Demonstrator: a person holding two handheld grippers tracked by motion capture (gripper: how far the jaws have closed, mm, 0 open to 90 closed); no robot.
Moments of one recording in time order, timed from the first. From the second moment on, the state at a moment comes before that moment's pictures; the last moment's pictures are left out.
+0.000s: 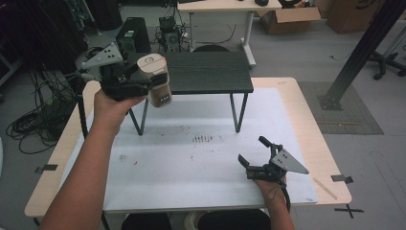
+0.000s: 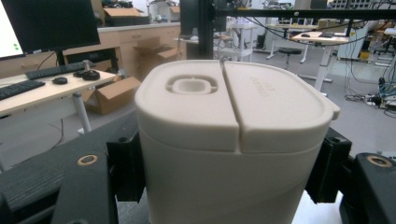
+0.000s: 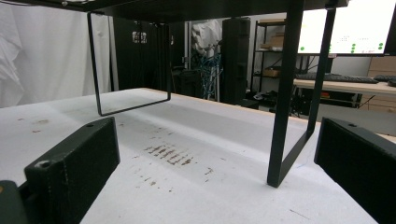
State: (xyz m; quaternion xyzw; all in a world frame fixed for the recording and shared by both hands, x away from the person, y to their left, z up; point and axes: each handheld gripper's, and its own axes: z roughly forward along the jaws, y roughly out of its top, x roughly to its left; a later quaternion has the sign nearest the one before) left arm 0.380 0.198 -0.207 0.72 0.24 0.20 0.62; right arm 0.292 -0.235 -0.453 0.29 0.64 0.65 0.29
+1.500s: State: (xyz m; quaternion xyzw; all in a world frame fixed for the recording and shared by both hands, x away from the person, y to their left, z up) left arm 0.437 0.212 -0.209 0.71 0.31 0.23 0.59; right arm 0.291 -0.235 -0.453 0.29 0.64 0.65 0.29
